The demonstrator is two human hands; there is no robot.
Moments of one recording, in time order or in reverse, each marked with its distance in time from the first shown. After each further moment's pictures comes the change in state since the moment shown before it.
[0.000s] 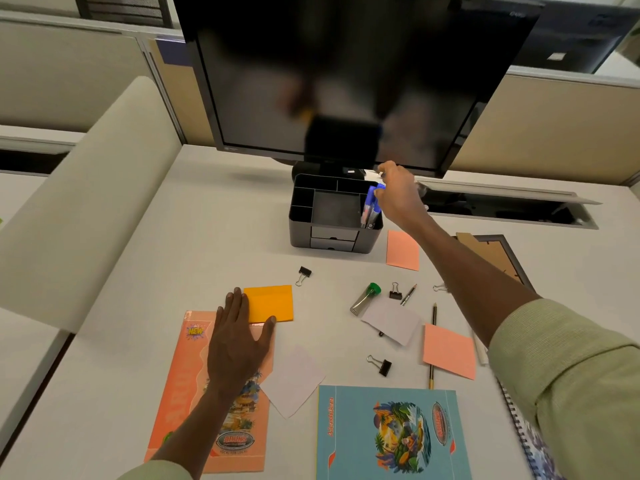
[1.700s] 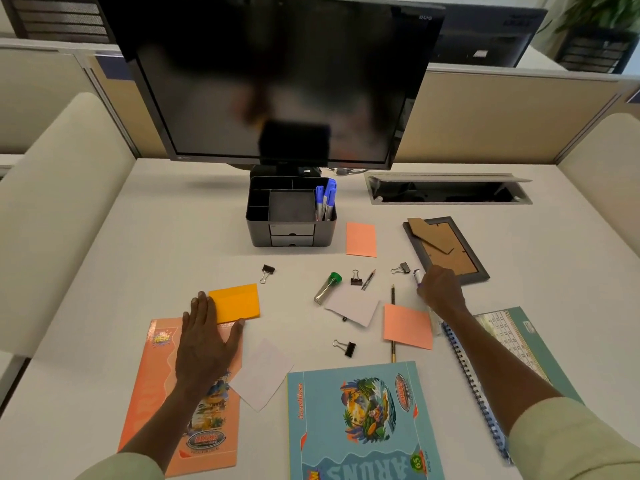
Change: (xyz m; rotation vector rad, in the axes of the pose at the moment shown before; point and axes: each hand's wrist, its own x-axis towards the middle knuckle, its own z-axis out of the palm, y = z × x) left_hand 0.000 -0.006 0.000 0.051 -0.073 0.080; right_hand -0.176 0.185 -0.022 -0.219 -0.153 0.500
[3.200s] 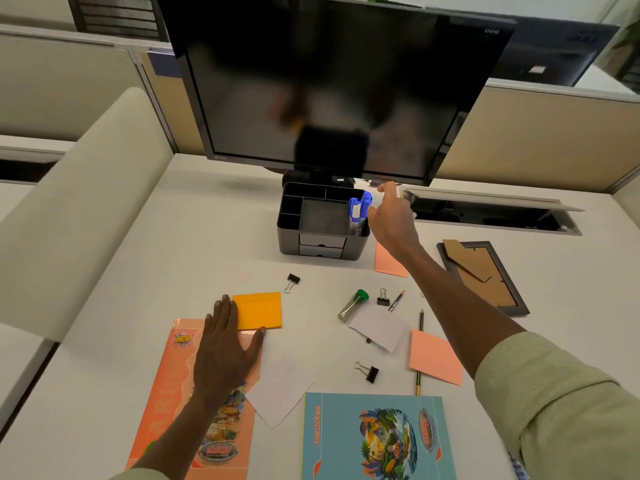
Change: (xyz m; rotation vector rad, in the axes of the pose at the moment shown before) left_hand 0.000 0.001 0.002 -0.051 0.020 -0.029; right_hand 0.044 -0.212 -0.032 0.408 0.177 -0.462
